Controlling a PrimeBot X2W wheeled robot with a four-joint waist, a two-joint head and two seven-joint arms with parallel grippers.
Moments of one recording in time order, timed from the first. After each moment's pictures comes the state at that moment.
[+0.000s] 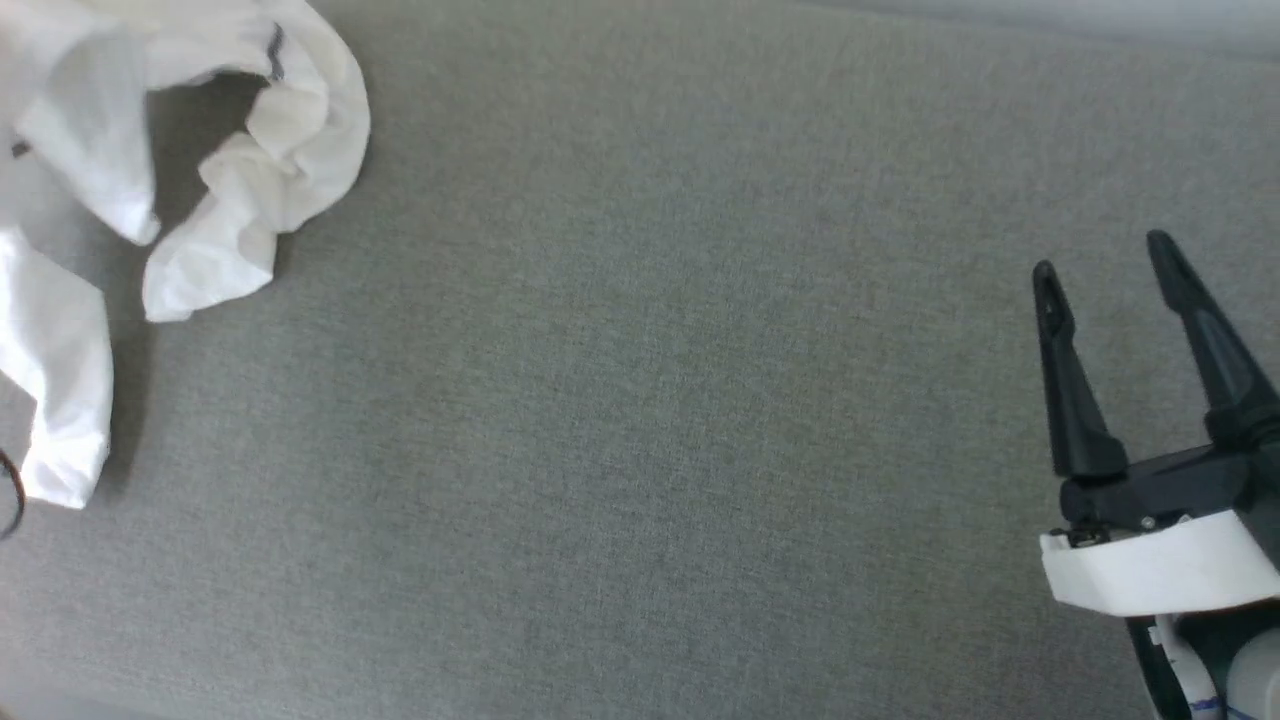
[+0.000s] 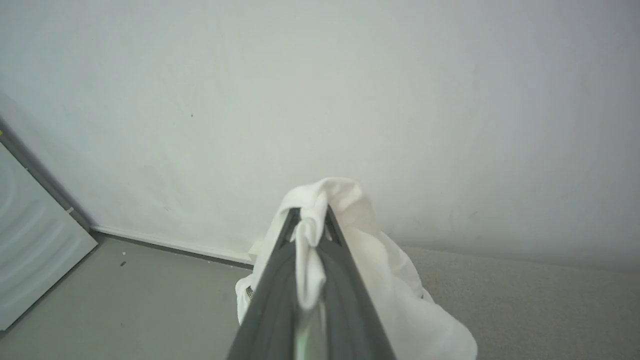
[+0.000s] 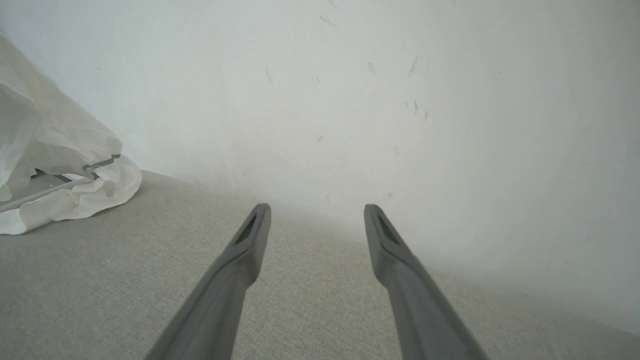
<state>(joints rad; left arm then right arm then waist) -1.02 0.67 -0.19 0.70 -0.56 -0.11 0.06 -0.07 -0.09 0.02 -0.47 -0.02 0.13 0.07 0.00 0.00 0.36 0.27</state>
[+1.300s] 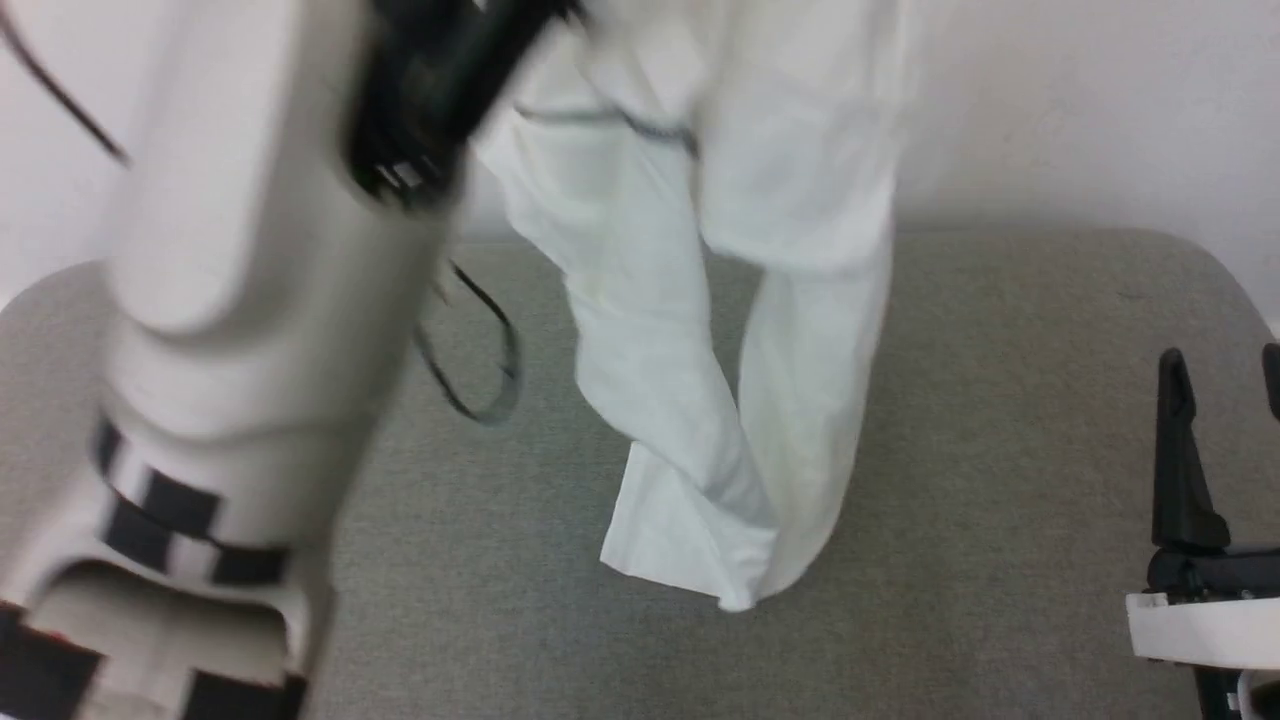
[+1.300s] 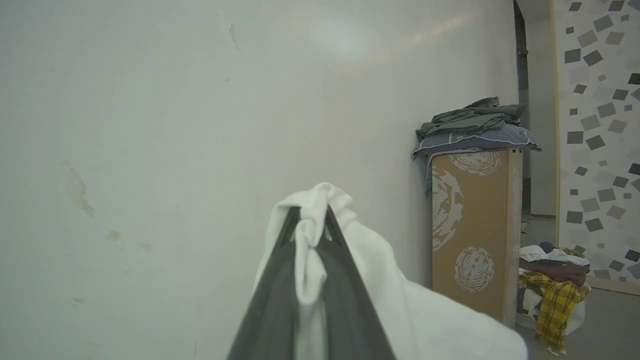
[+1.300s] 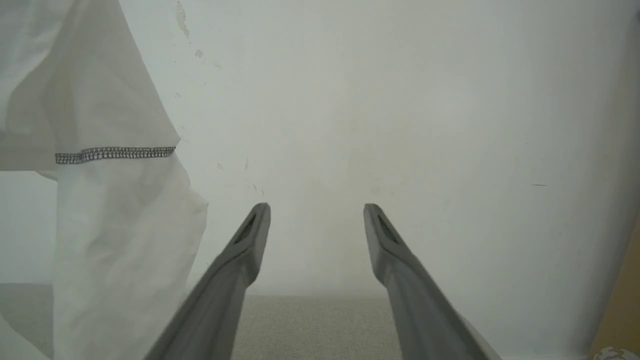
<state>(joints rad) -1.21 0.17 -0.43 0.13 -0.74 -0.02 0.27 0.08 -0.05 -0.17 -0.35 0.12 0.13 -0.11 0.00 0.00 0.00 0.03</state>
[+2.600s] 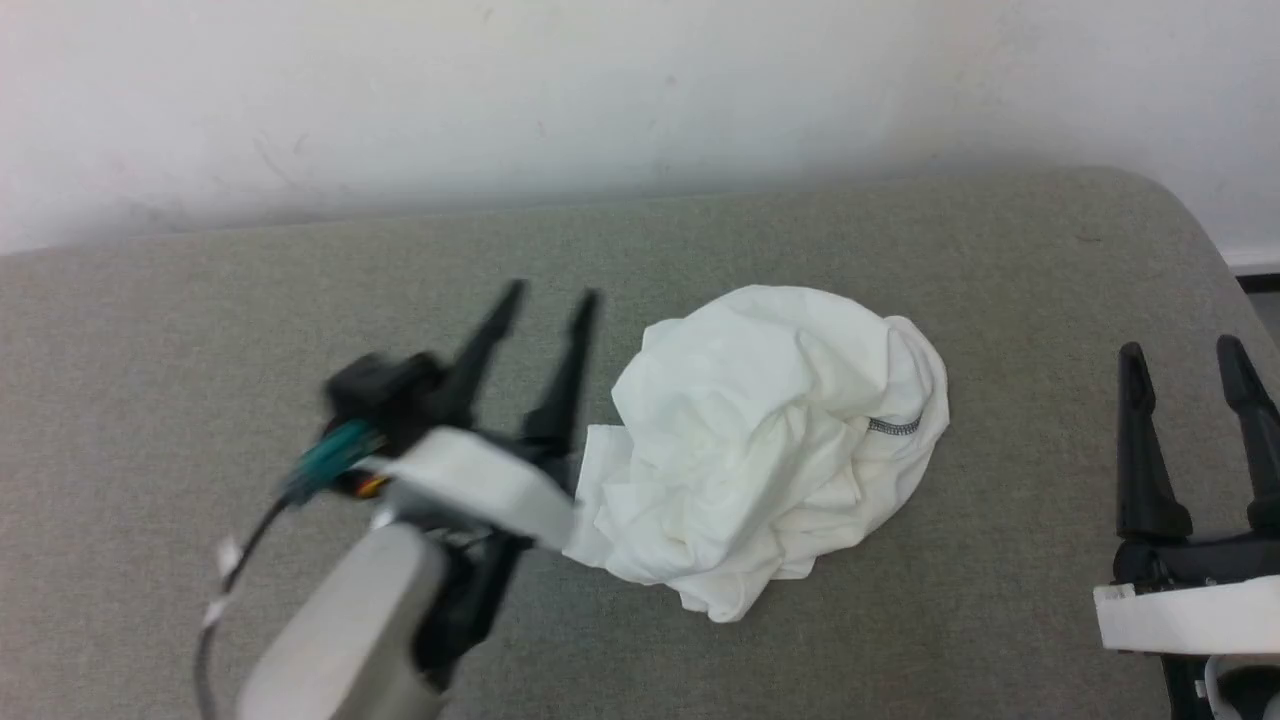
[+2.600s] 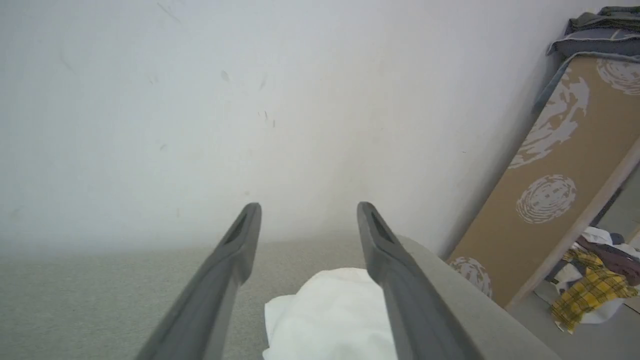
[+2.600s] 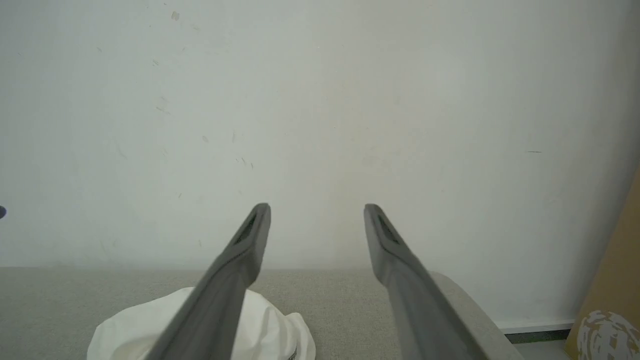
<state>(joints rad) -0.42 0.25 -0.55 0.14 -0.68 0.10 -0.19 0.05 -0.05 -0.13 -0.32 0.13 0.13 -0.10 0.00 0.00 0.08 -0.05</state>
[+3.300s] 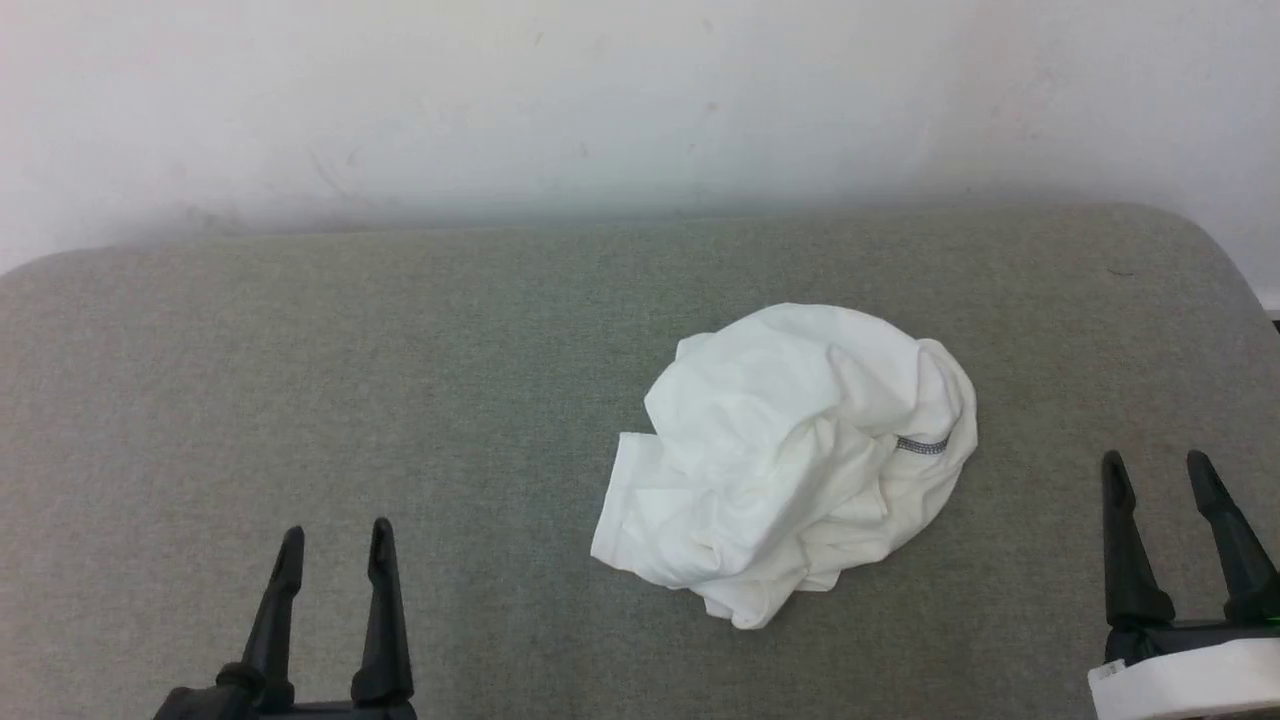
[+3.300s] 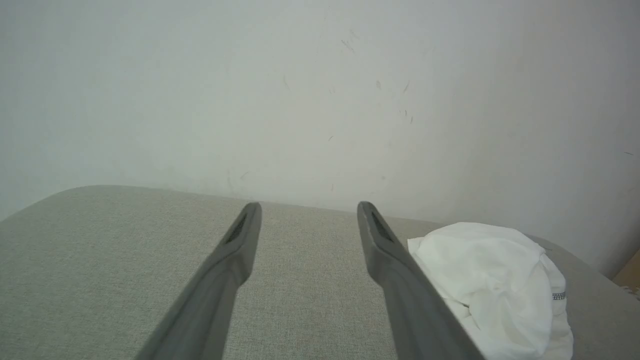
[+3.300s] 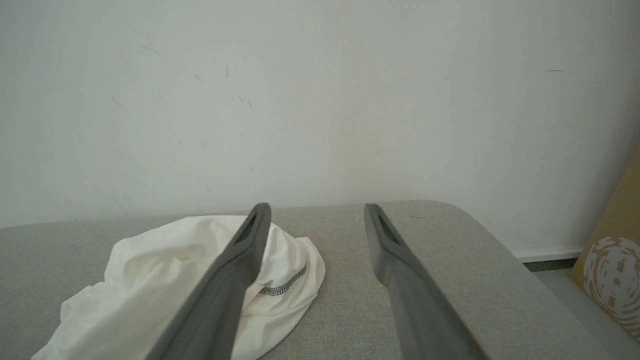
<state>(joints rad) 0.27 0.23 -0.16 -0.30 -0.35 0.19 -0.26 0.18 -0.05 -0.15 -0.22 0.18 0.13 -0.10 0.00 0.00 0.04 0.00</state>
